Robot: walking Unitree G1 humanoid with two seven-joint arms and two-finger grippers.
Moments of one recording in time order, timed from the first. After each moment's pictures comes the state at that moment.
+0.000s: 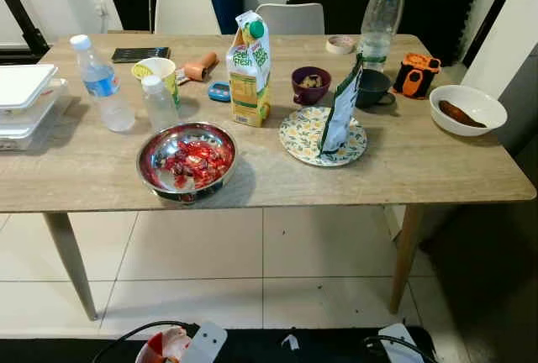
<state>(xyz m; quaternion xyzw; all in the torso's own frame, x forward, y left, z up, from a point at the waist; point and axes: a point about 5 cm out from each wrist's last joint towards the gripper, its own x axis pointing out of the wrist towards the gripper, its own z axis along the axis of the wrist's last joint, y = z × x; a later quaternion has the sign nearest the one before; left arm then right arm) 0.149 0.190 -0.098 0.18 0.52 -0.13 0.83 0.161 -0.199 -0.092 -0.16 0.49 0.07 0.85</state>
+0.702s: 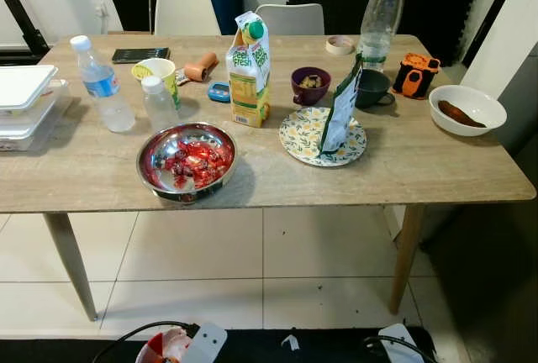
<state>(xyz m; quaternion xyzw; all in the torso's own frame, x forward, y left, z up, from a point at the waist) 0.149 0.190 -0.098 0.17 0.52 -0.14 0.83 0.161 -0.200 -0.092 -0.16 0.49 0.07 0.85</state>
